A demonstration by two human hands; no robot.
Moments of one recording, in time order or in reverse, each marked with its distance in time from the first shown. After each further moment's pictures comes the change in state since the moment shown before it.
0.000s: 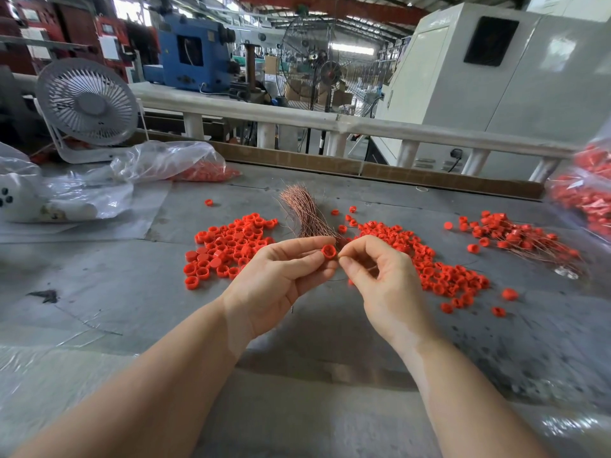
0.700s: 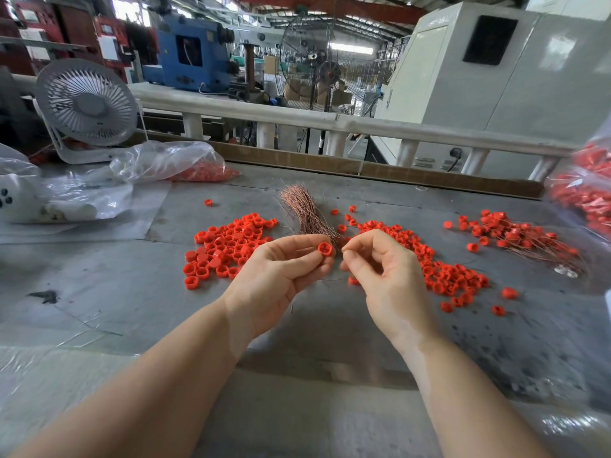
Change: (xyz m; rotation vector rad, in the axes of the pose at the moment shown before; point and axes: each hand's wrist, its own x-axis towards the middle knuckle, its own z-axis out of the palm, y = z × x) left_hand 0.001 -0.002 0.001 0.032 0.063 0.068; right_hand 0.001 -0.003 -0.001 0.072 0.044 0.045
